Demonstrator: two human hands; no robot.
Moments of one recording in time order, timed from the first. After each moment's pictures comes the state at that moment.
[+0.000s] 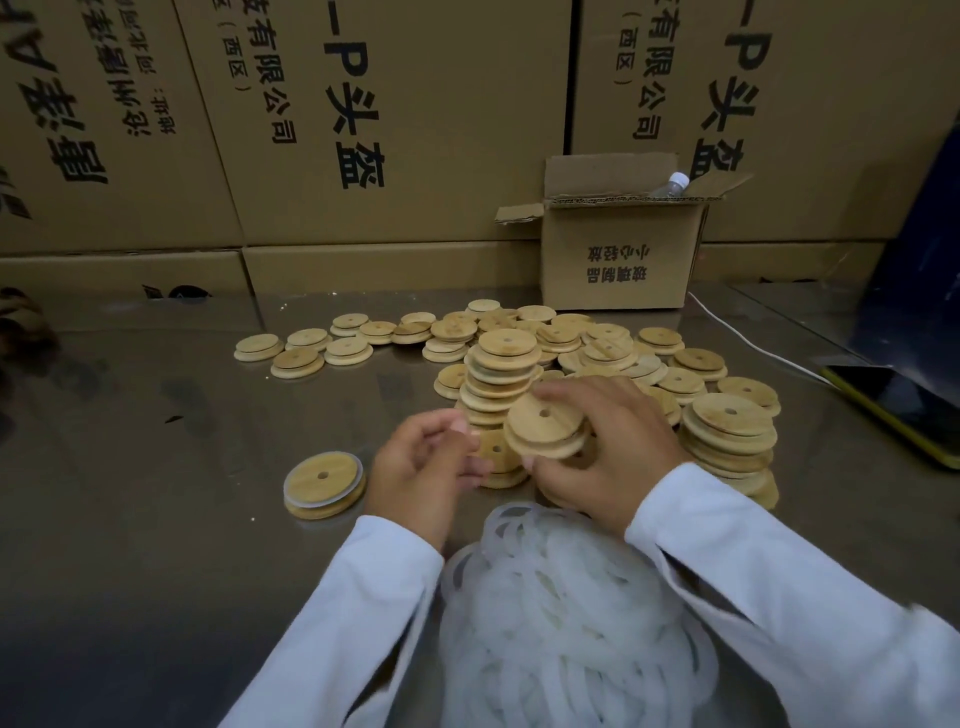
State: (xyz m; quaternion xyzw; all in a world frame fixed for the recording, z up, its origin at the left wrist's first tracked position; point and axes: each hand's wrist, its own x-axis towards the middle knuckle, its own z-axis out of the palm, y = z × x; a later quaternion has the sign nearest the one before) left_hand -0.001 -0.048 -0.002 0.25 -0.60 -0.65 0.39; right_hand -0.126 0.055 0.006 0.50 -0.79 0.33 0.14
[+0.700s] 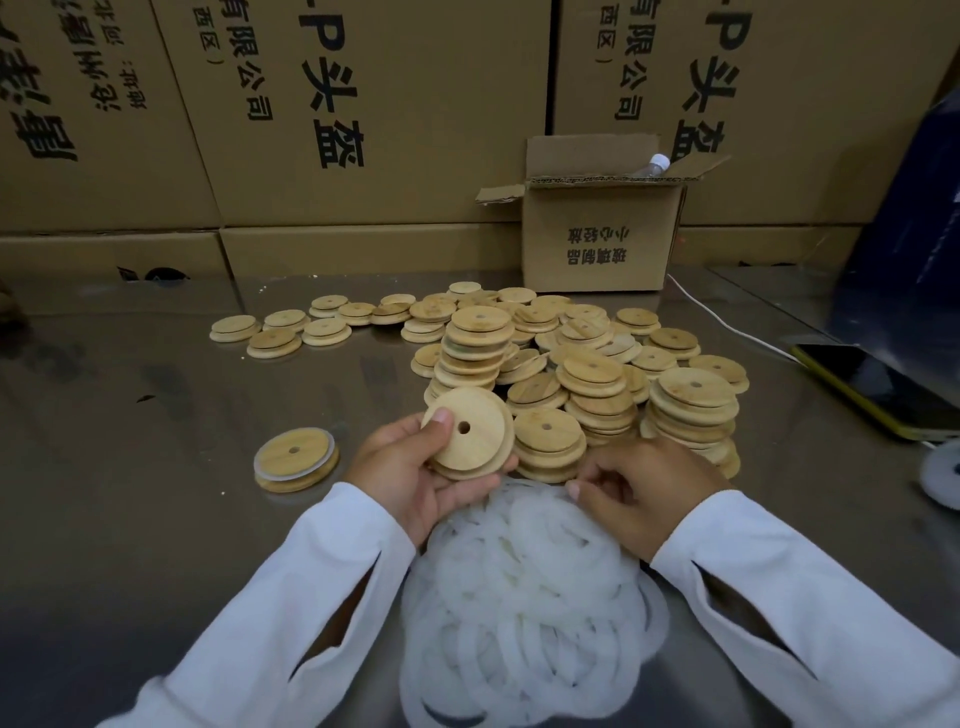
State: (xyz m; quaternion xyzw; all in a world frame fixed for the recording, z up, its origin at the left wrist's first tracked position) left_hand 0.002 -0.043 -0.002 0.19 -0.43 -0.86 0.20; right_hand -0.132 0.111 -0.016 0.50 -0.84 0.21 0.04
